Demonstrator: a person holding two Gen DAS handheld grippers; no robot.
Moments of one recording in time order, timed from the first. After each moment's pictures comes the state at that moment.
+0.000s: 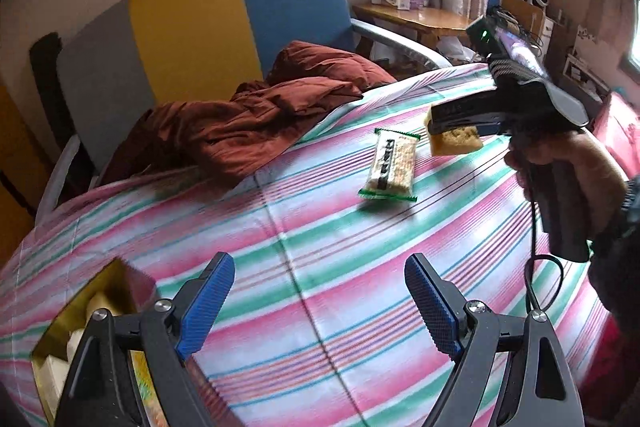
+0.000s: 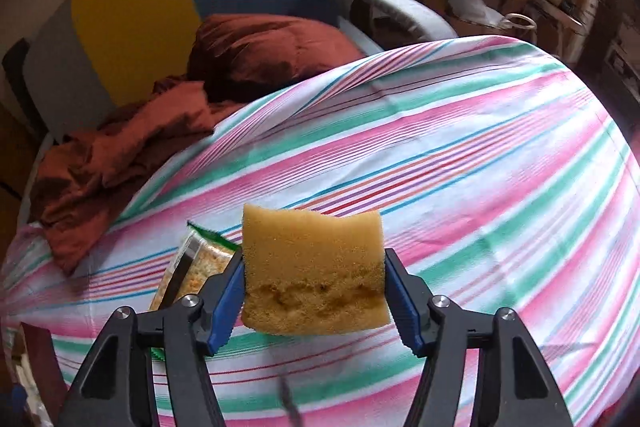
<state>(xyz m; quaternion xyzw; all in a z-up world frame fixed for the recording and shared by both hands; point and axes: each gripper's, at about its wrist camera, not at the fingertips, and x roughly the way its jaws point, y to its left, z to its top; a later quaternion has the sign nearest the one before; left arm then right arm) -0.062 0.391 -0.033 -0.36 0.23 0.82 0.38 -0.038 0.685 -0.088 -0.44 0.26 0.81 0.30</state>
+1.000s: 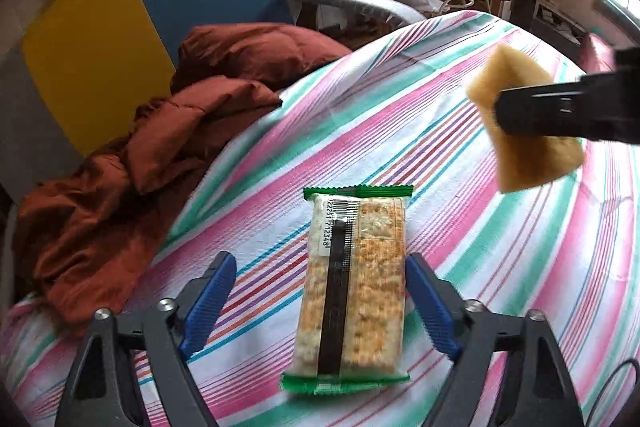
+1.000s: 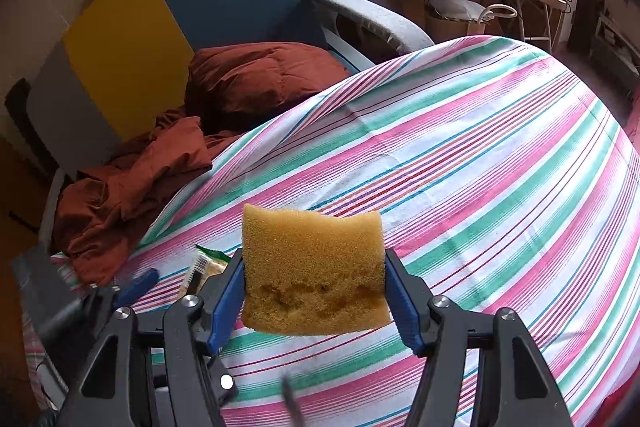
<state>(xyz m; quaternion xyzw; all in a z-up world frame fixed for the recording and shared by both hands) -0.126 0.574 -0.118 -0.39 0.30 0.75 0.44 -0.021 0.698 -0.069 -0.42 0.30 0.81 0.29</state>
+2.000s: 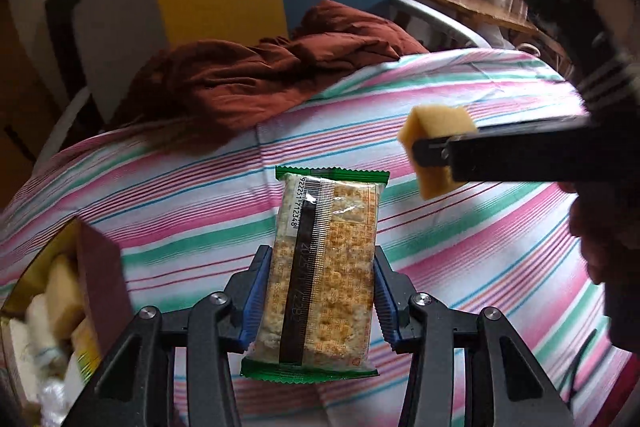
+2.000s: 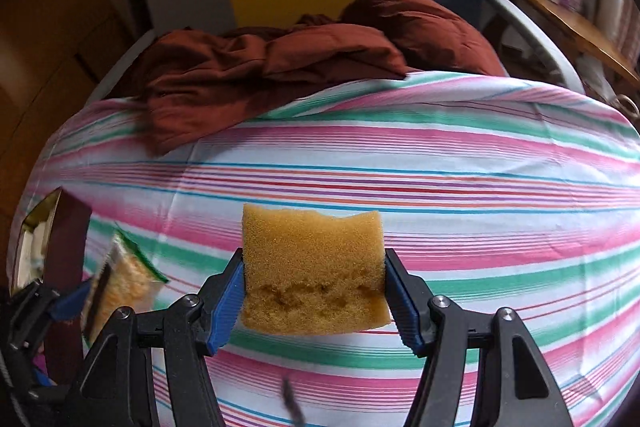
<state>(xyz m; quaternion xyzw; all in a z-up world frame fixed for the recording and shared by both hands) -0.084 0.409 -0.085 -0.42 0.19 0.83 0.32 -0.077 0.581 -0.099 -0.49 0.15 0.86 0.07</state>
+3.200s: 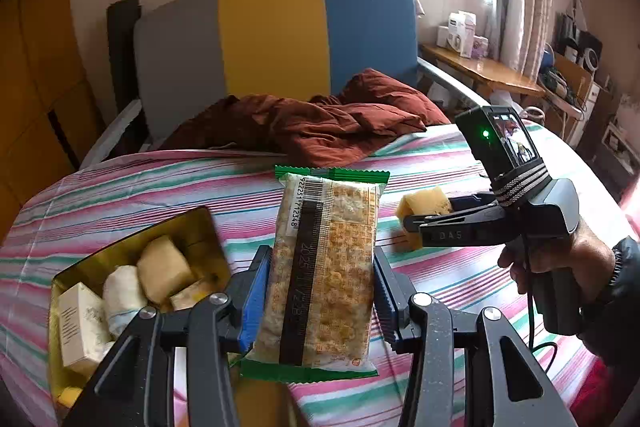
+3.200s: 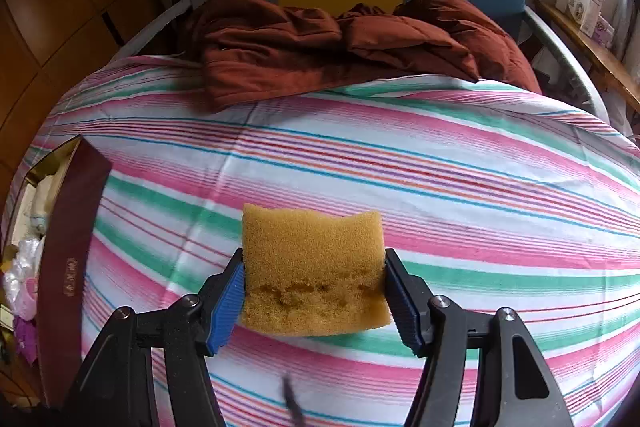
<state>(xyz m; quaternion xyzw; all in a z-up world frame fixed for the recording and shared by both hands) -0.058 0.301 -0.007 -0.35 0.13 0.88 0.29 -0.084 0.522 -0.105 -0.51 0.10 0.85 0.04</state>
